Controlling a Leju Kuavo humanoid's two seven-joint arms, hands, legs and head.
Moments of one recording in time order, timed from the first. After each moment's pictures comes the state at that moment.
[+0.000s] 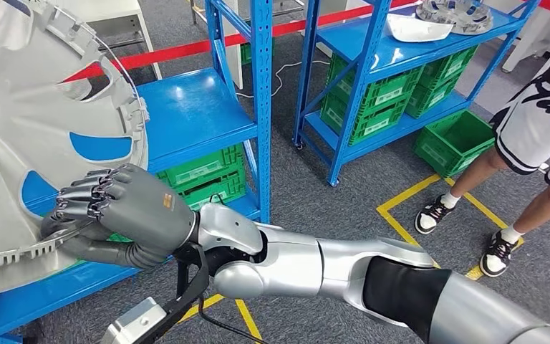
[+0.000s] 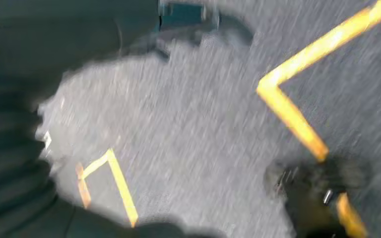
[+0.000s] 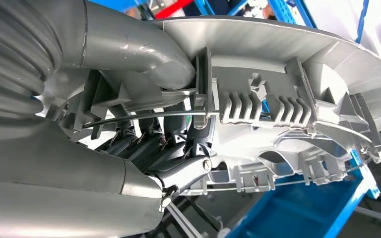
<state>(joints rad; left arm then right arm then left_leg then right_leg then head) -0.12 -0.03 0.57 -0.20 -0.93 0.03 0.13 -0.74 -0.03 1.05 -1.50 0.56 -0.16 -0.13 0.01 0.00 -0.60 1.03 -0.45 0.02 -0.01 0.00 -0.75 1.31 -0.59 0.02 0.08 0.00</state>
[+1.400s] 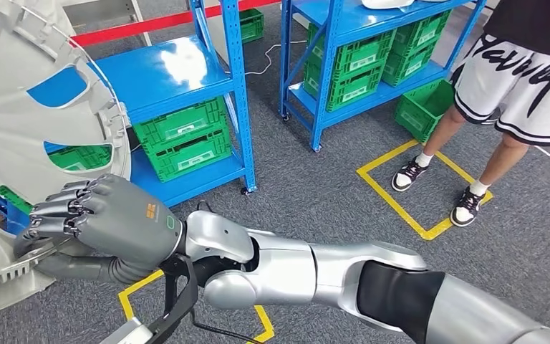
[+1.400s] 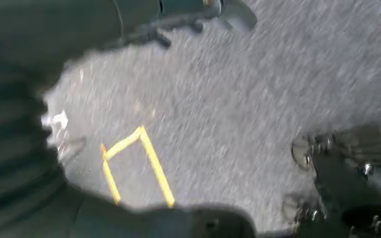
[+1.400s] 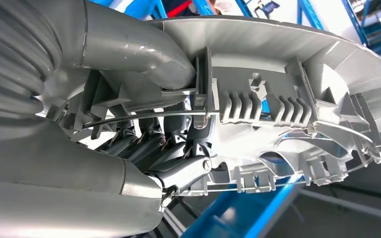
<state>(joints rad) -0.08 -0.03 0.59 -0.20 -0.91 0.04 0.10 -0.75 0.02 1.06 -1.50 0.56 -0.13 -0.12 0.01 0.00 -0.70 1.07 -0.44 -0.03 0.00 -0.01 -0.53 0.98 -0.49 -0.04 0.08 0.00</state>
